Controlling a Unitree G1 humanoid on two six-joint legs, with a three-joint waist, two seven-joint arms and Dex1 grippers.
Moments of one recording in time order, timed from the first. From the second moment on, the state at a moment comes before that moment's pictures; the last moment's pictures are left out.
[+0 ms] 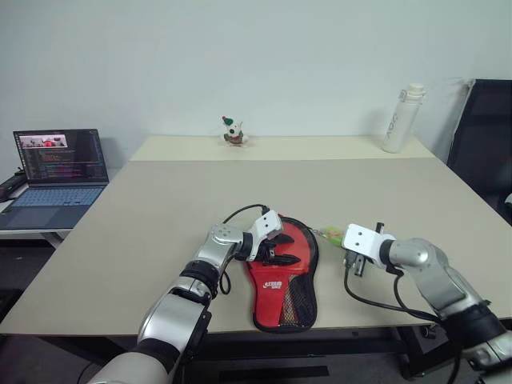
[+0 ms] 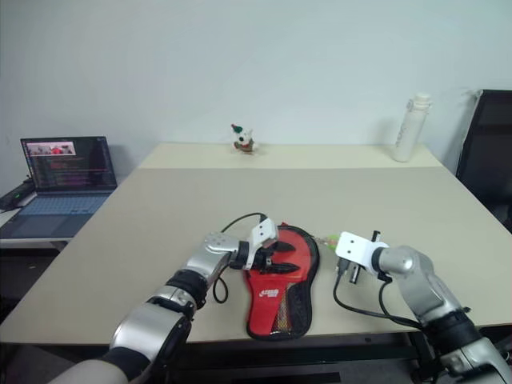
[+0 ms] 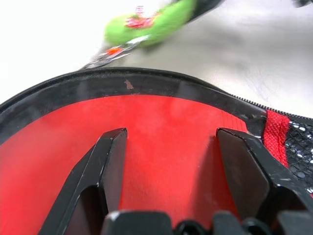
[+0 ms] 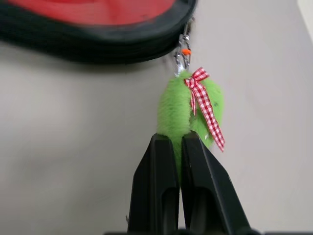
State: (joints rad) left arm -0.99 0.20 -0.17 1.11 0.06 -0.16 -1.15; right arm -0.43 -0.73 0.23 -0.04 -0.22 0.30 0.82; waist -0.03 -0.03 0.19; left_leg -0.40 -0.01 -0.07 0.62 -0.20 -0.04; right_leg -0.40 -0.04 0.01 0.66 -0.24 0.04
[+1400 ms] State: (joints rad) left arm -1.00 0.17 -0.17 1.15 0.08 -0.16 -1.12; right arm -0.02 -1.05 0.18 -0.82 0.41 0.80 1.12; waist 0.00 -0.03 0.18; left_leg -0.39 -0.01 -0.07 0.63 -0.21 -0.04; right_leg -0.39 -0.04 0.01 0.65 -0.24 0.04
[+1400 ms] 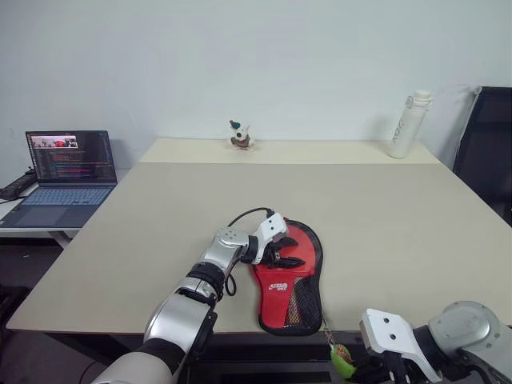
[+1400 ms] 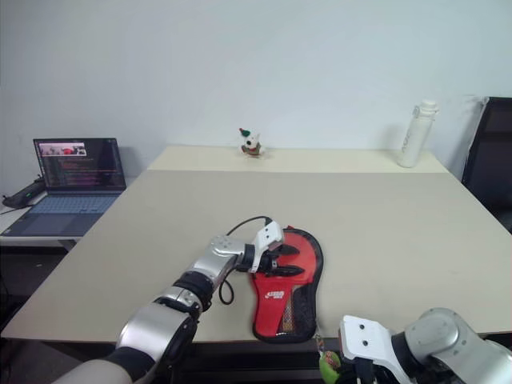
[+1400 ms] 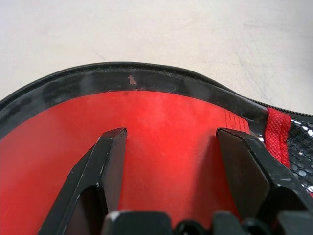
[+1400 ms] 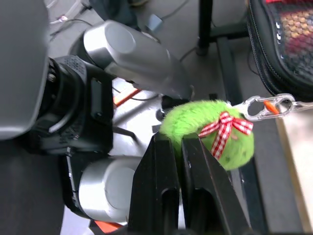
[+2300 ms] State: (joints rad) left arm -0.99 0.17 -0.17 1.12 0.08 -0.16 -1.12; right arm -0.24 -0.98 0.05 -0.65 0.59 0.94 0.97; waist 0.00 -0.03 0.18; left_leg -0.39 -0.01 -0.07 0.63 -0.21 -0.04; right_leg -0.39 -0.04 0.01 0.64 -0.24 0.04
